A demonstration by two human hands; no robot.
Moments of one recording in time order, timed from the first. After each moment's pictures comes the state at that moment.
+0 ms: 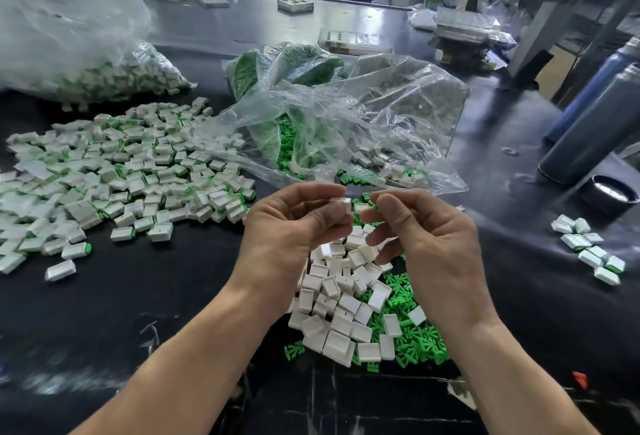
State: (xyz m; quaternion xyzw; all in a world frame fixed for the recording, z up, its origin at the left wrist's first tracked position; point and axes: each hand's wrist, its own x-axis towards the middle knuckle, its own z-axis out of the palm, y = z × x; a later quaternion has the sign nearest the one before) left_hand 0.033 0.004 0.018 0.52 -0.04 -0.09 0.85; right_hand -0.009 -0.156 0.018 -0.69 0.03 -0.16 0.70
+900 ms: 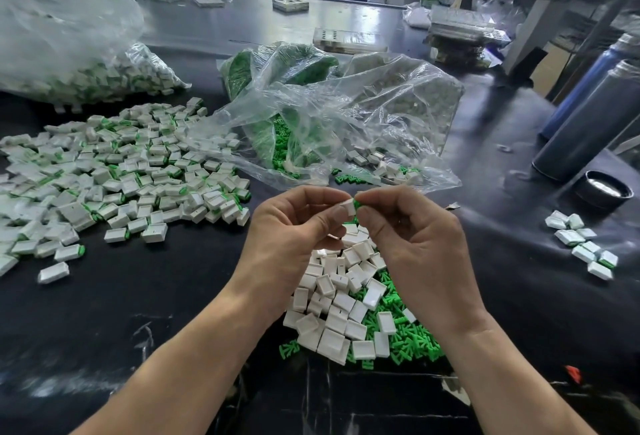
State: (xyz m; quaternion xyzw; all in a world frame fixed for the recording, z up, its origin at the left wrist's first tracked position) left_hand 0.030 0.004 0.015 0.60 -0.08 -0.09 0.79; right_hand -0.009 -0.157 0.013 -0.79 -0.05 -0.21 0.58
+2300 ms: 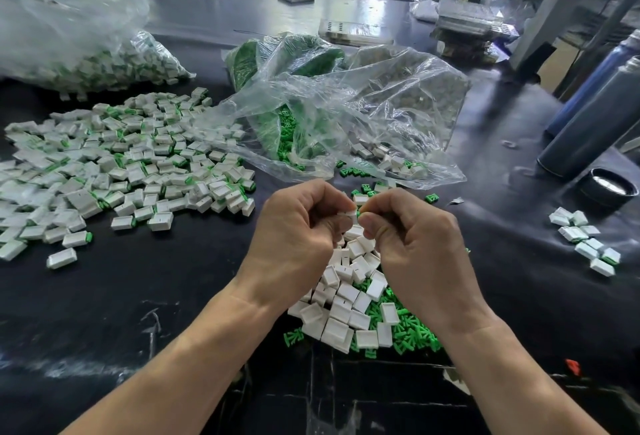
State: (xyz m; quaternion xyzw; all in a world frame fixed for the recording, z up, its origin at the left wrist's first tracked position) left_hand 0.025 0.006 0.015 0.75 -0.16 0.00 0.64; right_hand -0.012 -0.156 0.012 -0.87 -0.05 -0.21 0.44
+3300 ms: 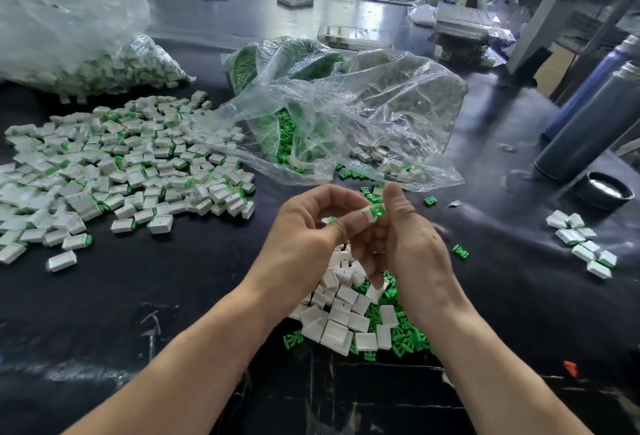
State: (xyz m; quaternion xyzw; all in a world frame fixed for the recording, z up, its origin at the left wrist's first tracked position) left_hand 0.024 -0.001 0.015 0.64 -0.16 -0.10 0.74; right_hand -0.007 -0.144 0.010 -0.70 0.03 -0.03 0.72
